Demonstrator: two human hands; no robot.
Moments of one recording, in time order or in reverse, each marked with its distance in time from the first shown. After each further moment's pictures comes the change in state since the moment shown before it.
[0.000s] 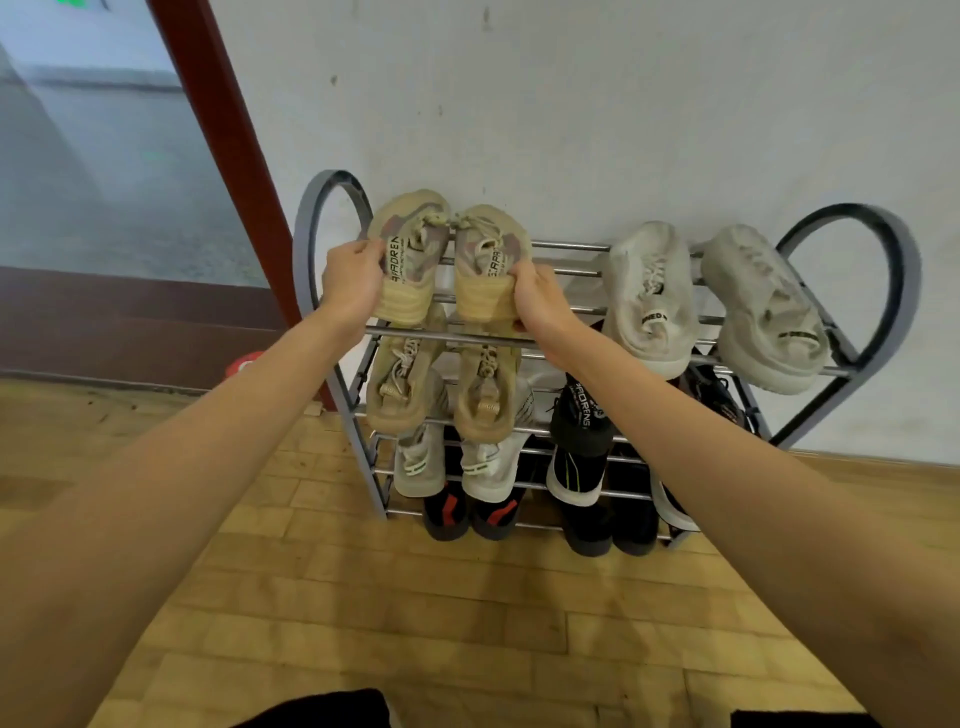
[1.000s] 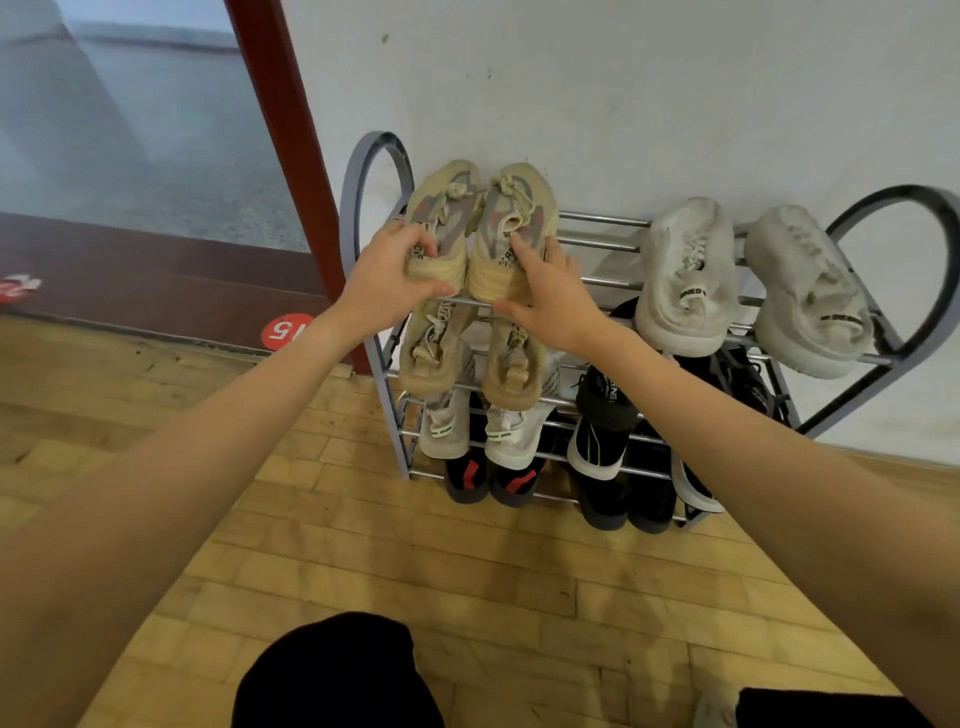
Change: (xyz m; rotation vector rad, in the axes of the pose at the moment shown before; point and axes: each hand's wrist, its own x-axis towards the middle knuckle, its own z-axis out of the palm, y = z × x) left_hand -0.042 -0.016 -0.035 0.527 -0.223 0.513; right_hand -0.005 0.023 0.007 -0.857 -0.146 -0.405
